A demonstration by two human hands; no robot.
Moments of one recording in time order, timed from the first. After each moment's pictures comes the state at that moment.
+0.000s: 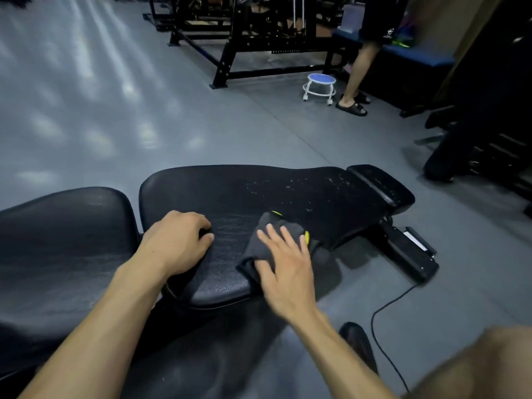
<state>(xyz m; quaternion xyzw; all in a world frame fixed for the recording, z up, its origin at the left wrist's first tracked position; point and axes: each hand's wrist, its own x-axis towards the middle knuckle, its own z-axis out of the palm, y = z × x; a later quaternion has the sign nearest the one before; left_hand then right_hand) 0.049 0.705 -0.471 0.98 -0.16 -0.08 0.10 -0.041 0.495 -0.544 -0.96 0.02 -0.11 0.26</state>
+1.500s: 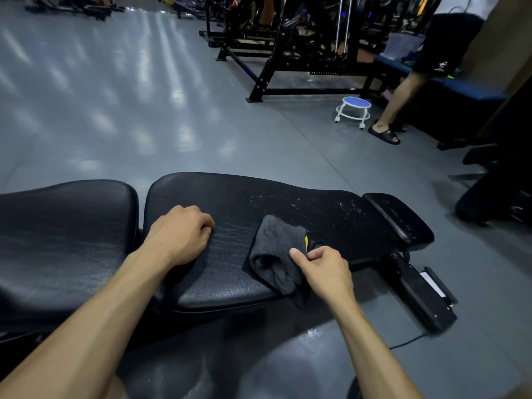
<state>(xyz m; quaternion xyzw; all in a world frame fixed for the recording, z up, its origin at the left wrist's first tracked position) 0.045 0.667 -0.463 0.99 -0.09 -0.03 0.09 -0.011 0.392 -0.514 -0.90 0.24 0.01 0.36</state>
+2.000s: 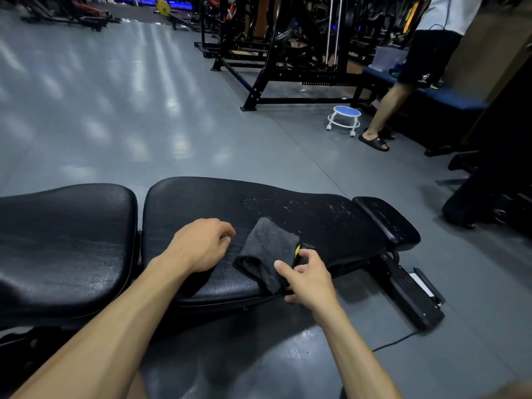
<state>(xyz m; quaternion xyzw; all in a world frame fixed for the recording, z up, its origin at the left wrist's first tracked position) 0.027 0.633 -0.464 0.98 -0.14 -0.06 0.13 -0.042 0.411 -0.509 -0.78 0.21 0.04 0.58</state>
